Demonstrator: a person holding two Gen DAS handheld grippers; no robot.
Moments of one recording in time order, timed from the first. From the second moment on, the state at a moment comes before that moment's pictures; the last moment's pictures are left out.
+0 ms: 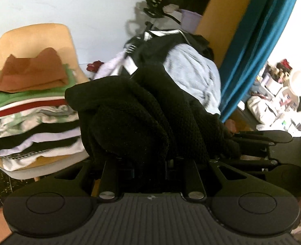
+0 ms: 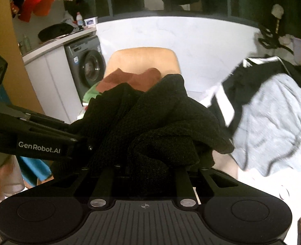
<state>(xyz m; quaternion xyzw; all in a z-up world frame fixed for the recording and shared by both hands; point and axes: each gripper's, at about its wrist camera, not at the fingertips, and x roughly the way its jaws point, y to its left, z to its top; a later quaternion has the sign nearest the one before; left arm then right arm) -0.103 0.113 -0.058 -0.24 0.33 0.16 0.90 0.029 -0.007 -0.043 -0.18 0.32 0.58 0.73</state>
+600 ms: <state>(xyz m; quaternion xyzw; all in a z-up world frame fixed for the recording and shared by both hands) -0.121 0.321 -0.064 -0.25 0.31 0.25 0.88 0.036 0.251 -0.061 -0.19 0.29 0.65 0.67</state>
